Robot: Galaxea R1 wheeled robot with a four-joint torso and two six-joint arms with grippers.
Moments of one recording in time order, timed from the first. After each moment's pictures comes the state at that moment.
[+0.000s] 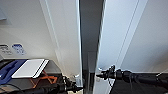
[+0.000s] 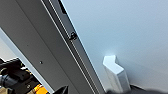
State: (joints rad) left arm 0.57 2.39 -1.37 0.35 0.10 -0.17; right arm -0.40 2.47 -1.42 -0.45 -0.13 0.38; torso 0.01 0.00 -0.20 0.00
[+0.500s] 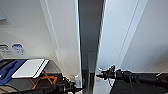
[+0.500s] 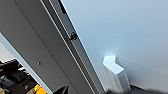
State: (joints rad) left arm 0.59 2.38 -1.36 0.38 0.08 -0.16; right arm -0.40 2.47 -1.42 -0.45 -0.13 0.38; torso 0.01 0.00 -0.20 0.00
